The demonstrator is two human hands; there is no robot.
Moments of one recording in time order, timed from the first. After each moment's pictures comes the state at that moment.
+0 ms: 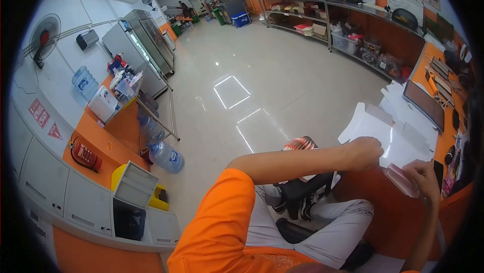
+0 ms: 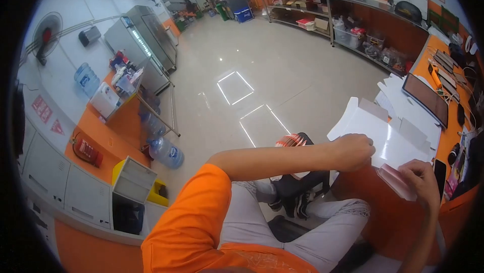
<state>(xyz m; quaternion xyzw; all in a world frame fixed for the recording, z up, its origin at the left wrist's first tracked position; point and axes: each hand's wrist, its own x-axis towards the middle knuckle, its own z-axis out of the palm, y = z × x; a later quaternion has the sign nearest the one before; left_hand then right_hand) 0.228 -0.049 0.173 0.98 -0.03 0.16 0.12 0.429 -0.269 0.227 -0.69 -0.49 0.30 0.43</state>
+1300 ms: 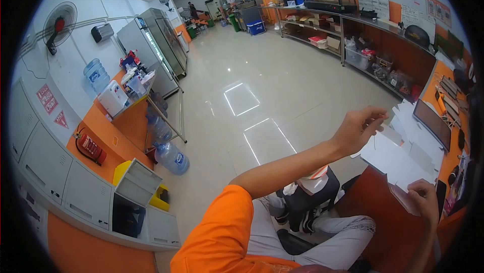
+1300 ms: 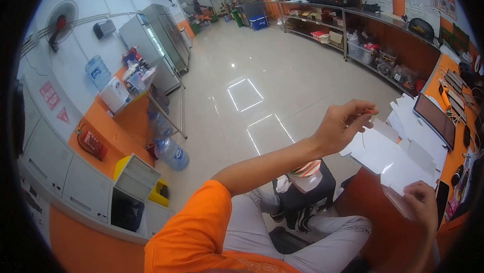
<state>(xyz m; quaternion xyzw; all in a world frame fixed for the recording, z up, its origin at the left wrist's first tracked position) 0.170 -0.006 0.256 0.77 0.02 0.47 0.43 0.432 -0.269 0.214 -0.67 -0.54 0.28 0.42</state>
